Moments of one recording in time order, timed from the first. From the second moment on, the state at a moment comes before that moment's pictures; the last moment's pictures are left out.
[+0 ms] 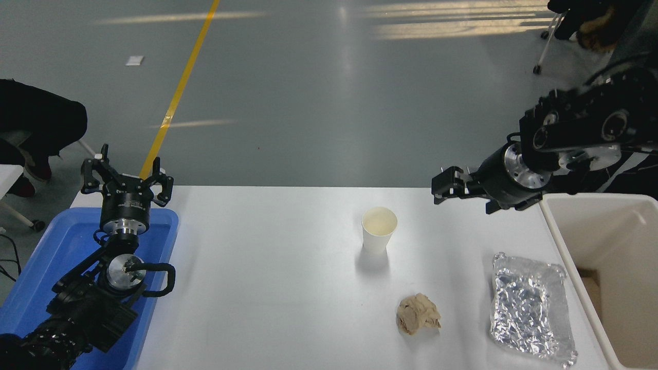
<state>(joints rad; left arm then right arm) -0.61 0.18 -0.96 -0.40 -0.12 -0.52 -0.59 1.87 -0.20 -1.19 1.26 0.07 0.32 0.01</state>
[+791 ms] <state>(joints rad) -0.61 0.18 -0.96 -0.40 -0.12 -0.52 -0.59 1.40 -0.01 -1.12 0.72 0.17 0.27 0.00</state>
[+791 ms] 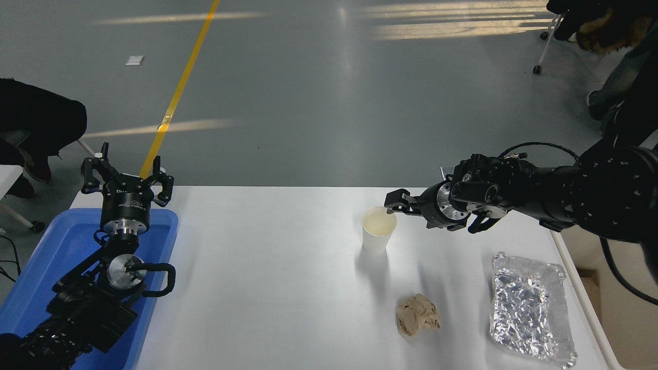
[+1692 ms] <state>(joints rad) -0.61 0.18 -0.96 -0.40 -0.12 -0.52 -0.59 1.25 0.00 -1.09 0.59 0.17 0.24 0.00</state>
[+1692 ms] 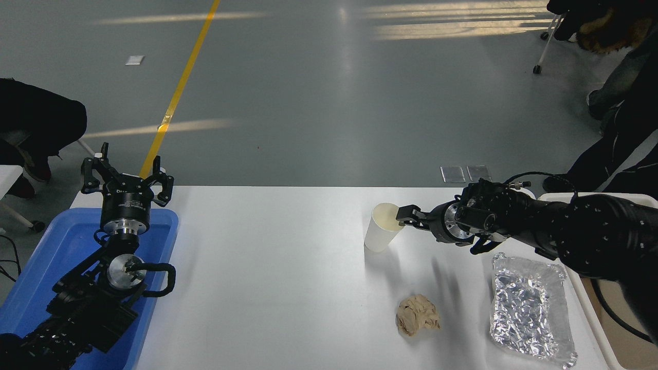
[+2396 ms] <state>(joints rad) -0.61 0.18 -0.96 -0.40 -0.12 -0.52 -0.59 1.26 0.00 -1.03 0.63 0.16 0.22 -0.02</state>
